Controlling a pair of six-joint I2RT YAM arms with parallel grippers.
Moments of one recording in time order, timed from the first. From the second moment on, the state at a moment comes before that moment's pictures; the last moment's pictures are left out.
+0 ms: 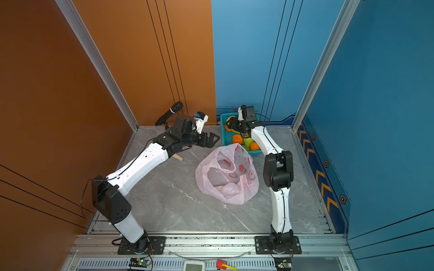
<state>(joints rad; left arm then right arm) -0.57 1.78 1.71 -0.45 0.23 -0.29 0.22 2.23 2.04 -0.47 -0.31 0.48</state>
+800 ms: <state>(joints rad) -0.57 2.00 1.53 -0.55 0.38 -0.29 0.20 2.32 2.07 -0.60 -0.26 0.42</state>
